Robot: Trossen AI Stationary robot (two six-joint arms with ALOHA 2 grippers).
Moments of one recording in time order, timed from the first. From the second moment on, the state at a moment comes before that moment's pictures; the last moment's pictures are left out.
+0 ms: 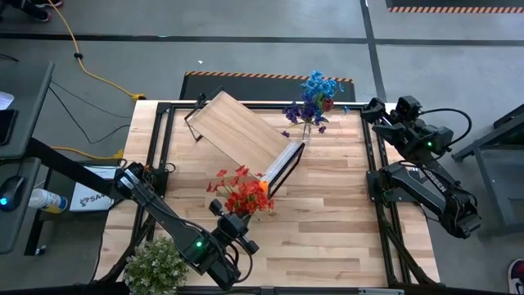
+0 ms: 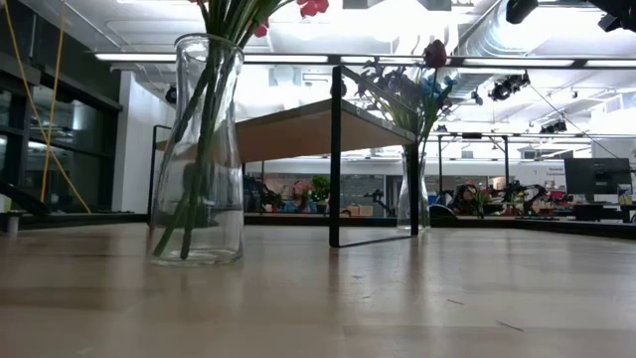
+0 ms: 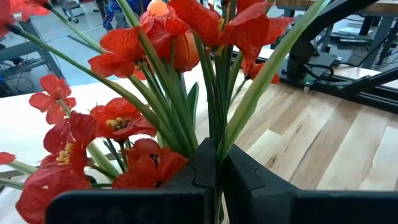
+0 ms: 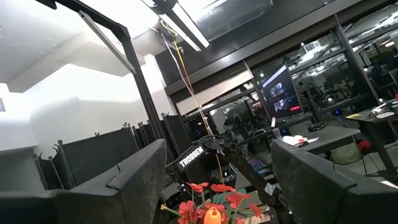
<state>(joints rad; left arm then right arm) -0.72 1.96 1.78 -1.19 -1.27 -1.29 -1.13 0.58 0.45 1.14 -1.07 1.35</state>
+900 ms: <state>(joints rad) -0.72 1.96 1.78 -1.20 -1.23 -1.29 -1.13 0.58 0.45 1.14 -1.07 1.35</state>
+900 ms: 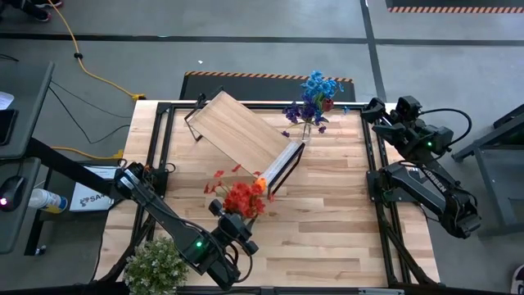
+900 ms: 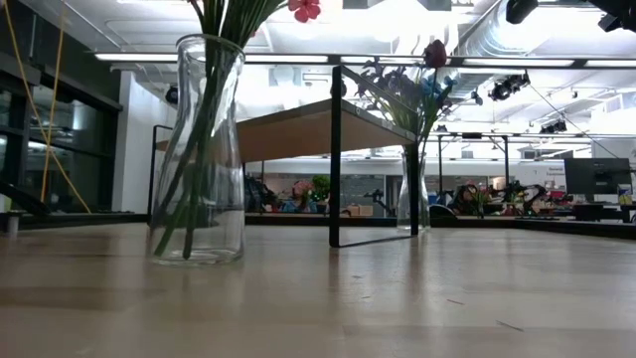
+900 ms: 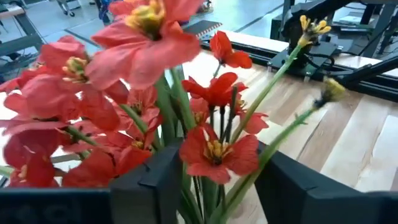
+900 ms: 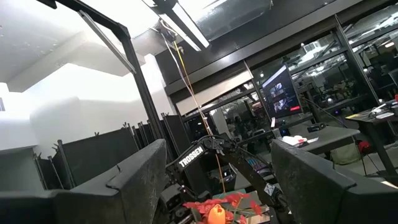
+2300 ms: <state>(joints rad) -0.95 1.96 1.92 -1.09 -1.10 -1.31 -1.13 0.58 0.45 1.14 -1.06 1.35</state>
